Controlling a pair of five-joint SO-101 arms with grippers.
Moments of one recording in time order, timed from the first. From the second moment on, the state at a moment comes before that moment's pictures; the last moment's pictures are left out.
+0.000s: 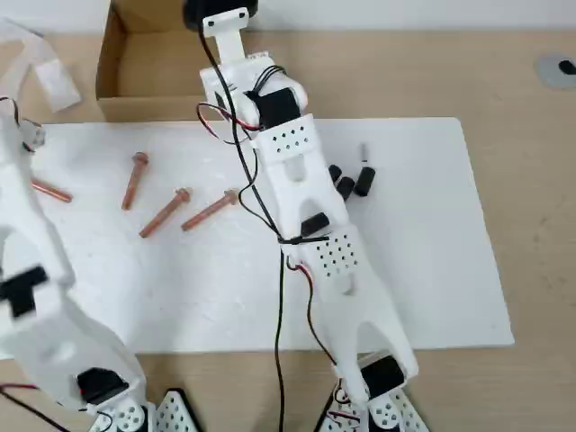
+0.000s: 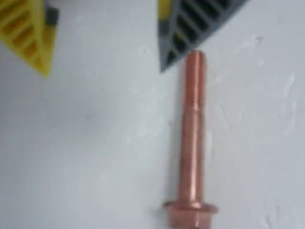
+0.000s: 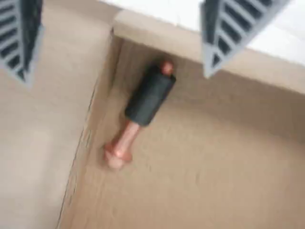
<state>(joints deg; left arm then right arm) -32.3 22.8 -22.1 72.8 34.3 -29.0 66.6 -92.4 70.5 -11.9</state>
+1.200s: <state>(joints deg) -35.3 67.9 -73.7 90.2 32.7 -28.5 66.6 -92.4 73.1 -11.9</state>
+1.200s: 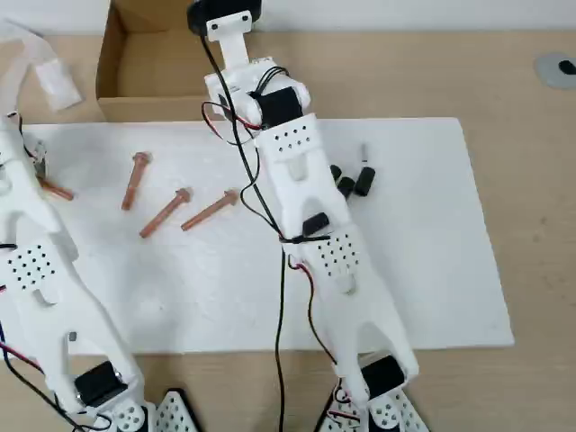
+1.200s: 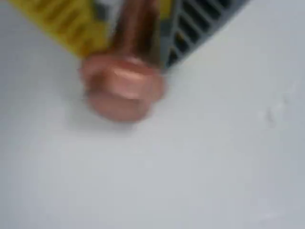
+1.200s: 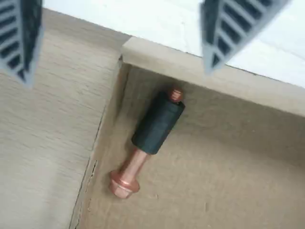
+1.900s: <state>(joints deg) -26.8 50.0 -80.3 100.2 -0.2 -26.8 49.7 -92.4 101.2 -30.9</state>
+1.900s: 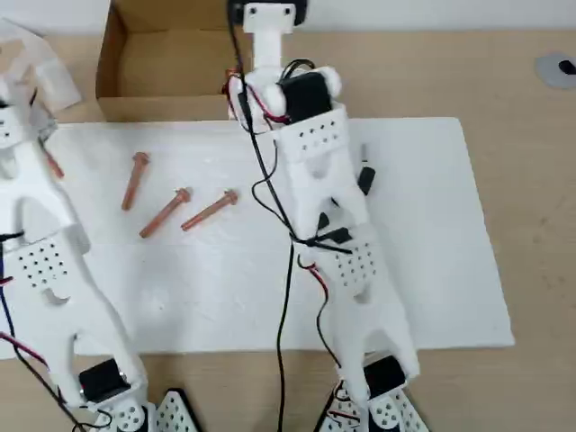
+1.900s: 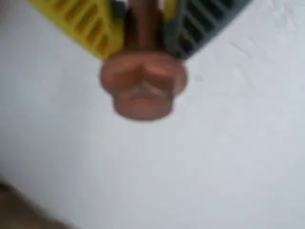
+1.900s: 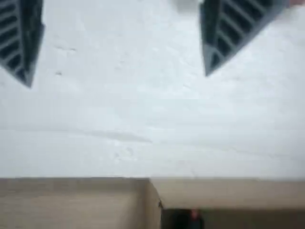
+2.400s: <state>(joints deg) -18.3 8.7 -37.0 99.8 -5.6 -24.7 19.3 -38.1 101.0 -45.9</state>
